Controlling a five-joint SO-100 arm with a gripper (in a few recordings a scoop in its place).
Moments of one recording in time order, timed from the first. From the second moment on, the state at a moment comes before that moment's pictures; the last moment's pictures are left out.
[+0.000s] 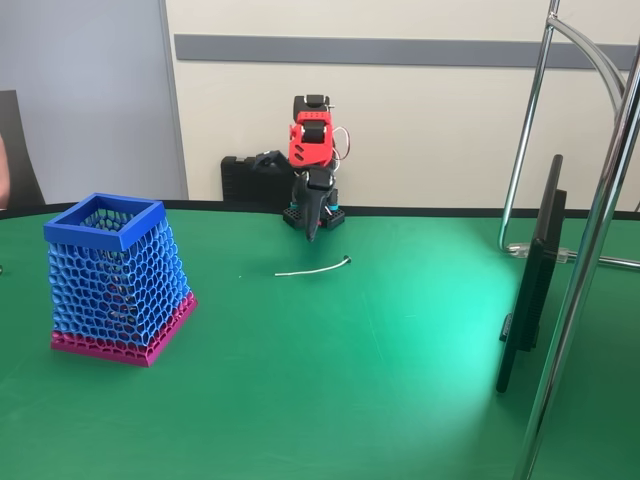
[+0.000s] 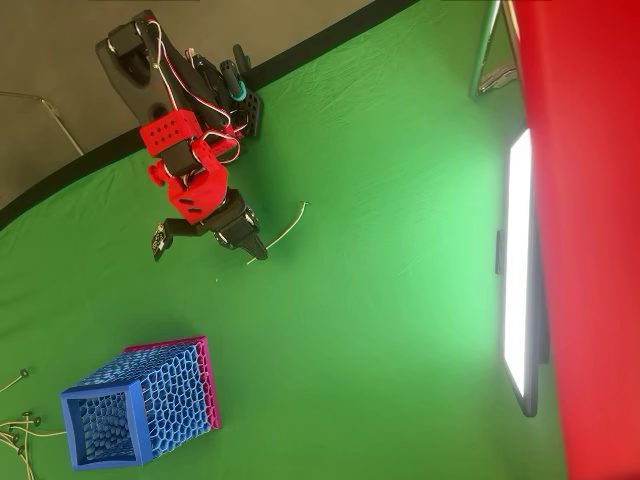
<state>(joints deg) -3.2 145.8 152.4 41.3 -18.5</state>
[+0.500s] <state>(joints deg) -8.5 123.9 131.8 56.3 -28.0</state>
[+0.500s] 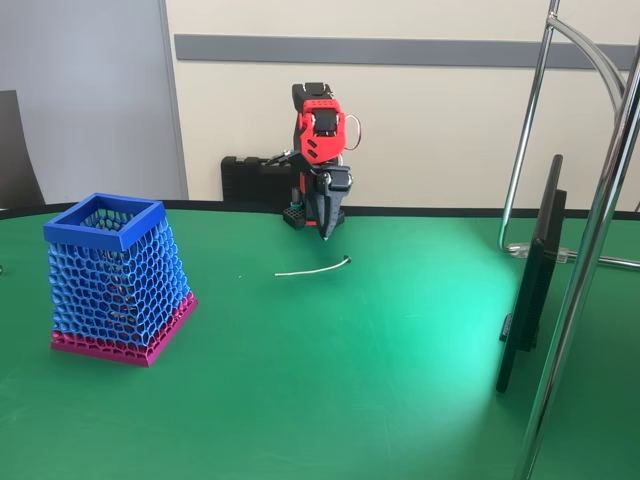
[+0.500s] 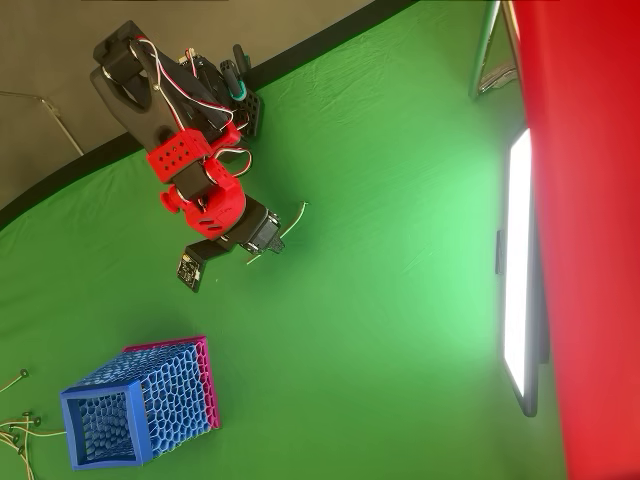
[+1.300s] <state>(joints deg) -14.3 105.8 120.4 62.6 -38.5</state>
